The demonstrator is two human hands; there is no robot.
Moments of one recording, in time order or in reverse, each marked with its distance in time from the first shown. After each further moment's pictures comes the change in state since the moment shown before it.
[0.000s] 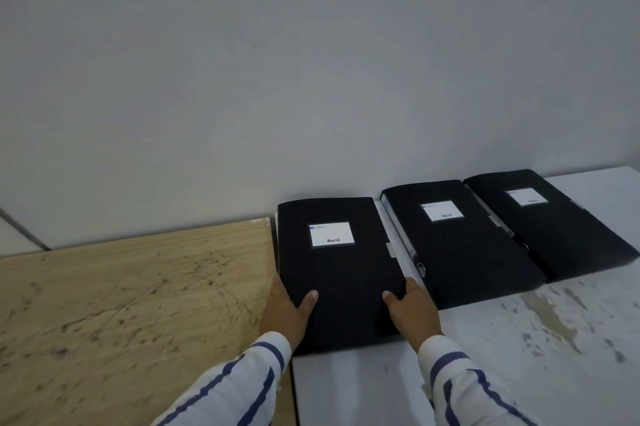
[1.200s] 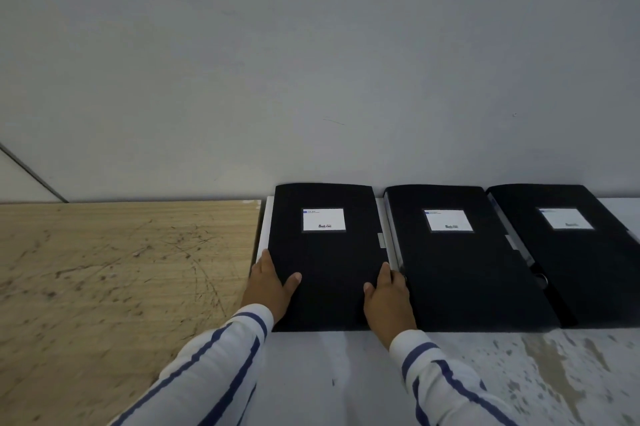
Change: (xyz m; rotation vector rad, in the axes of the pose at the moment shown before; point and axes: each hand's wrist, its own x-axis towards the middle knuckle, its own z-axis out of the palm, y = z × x) left_hand 0.024 0.028 0.052 0.317 0.126 -0.153; right_hand 0.067 0.019 -0.007 -0.323 -0.158 -0.217
